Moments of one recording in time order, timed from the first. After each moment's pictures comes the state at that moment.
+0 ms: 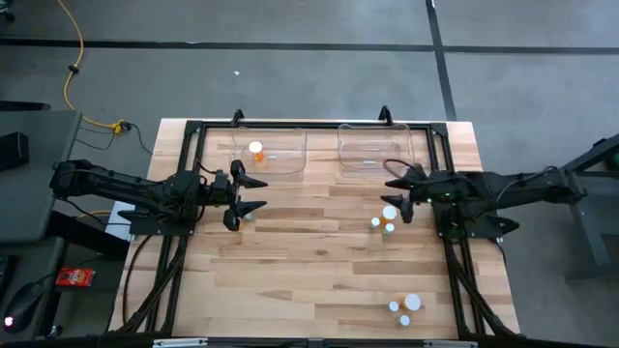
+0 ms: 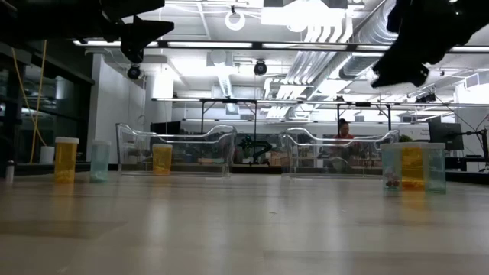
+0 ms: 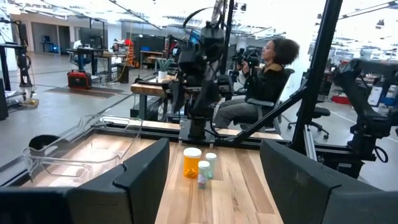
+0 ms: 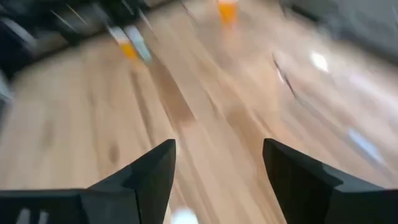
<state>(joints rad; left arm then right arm) 0.07 0.79 0.24 0.64 -0.07 -0.08 0.06 0.63 0.53 -0.49 0.27 0.46</state>
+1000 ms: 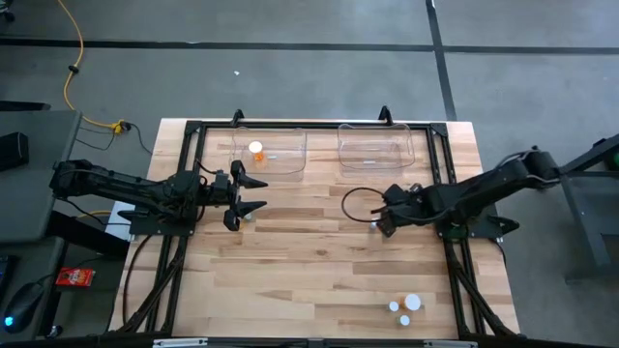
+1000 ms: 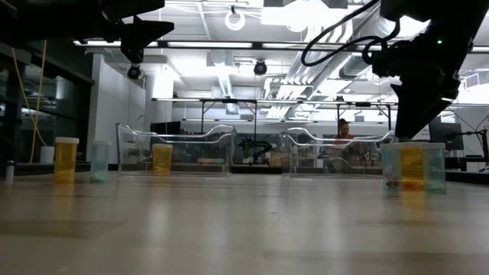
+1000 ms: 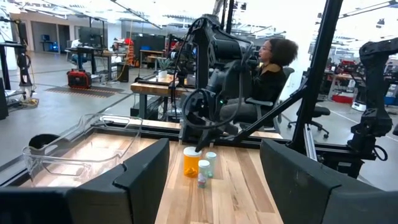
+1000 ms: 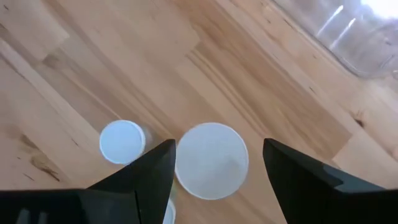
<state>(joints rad) 0.07 0.79 0.24 0.64 -0.07 -0.09 0.25 1.22 0.74 -0.88 0.39 0.99</state>
